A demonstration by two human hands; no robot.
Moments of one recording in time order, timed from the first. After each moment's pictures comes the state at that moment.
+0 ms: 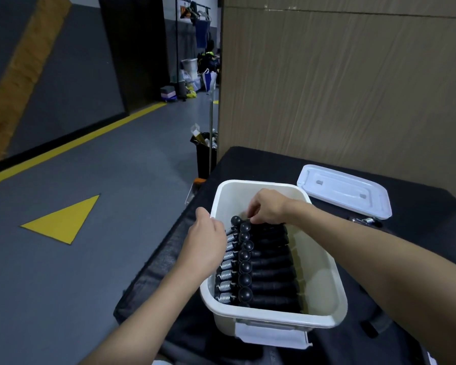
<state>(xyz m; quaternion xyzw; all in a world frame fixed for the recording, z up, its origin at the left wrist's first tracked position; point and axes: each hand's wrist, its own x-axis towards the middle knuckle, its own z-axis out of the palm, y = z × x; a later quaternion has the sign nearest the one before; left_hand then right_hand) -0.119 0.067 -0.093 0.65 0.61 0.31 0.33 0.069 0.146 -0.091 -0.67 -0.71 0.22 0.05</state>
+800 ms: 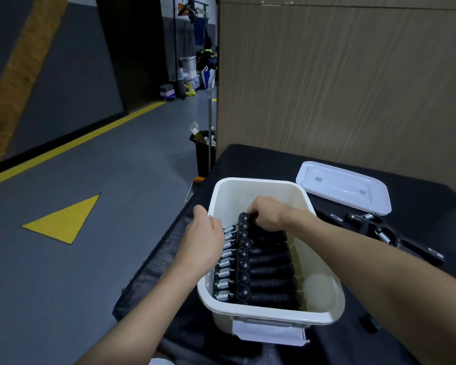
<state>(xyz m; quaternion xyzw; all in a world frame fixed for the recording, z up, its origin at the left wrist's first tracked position) -0.119 0.068 -0.094 0.65 0.61 0.31 0.32 0.070 0.138 -0.108 -0.66 -0.73 0.18 0.02</state>
